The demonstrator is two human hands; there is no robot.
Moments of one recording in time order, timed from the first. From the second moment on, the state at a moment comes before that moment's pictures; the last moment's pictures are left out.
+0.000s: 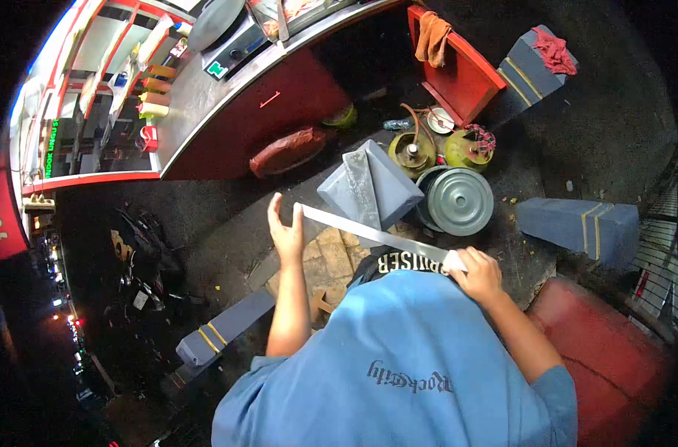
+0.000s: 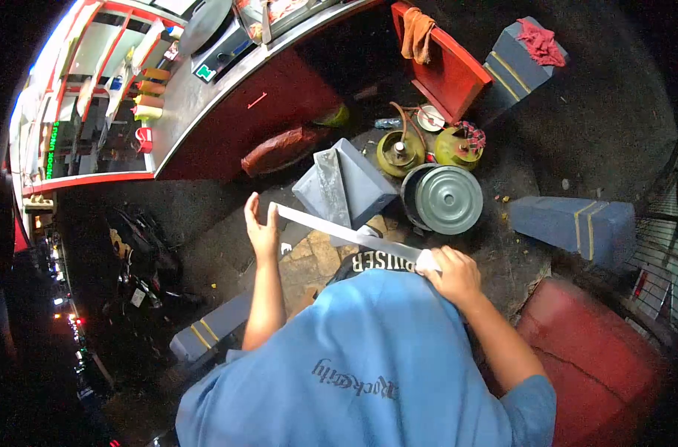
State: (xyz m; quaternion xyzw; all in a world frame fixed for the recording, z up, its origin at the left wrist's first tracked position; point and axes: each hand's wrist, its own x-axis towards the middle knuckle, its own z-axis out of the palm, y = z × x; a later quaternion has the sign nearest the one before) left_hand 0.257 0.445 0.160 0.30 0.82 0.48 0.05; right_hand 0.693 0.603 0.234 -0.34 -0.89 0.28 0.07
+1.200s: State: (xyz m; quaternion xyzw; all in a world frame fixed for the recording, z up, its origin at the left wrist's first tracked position) left_hand 0.164 0.491 0.155 0.32 0.84 0.44 -0.03; right_hand 0.592 0.641 0.247 -0.31 -0.92 0.23 0.12
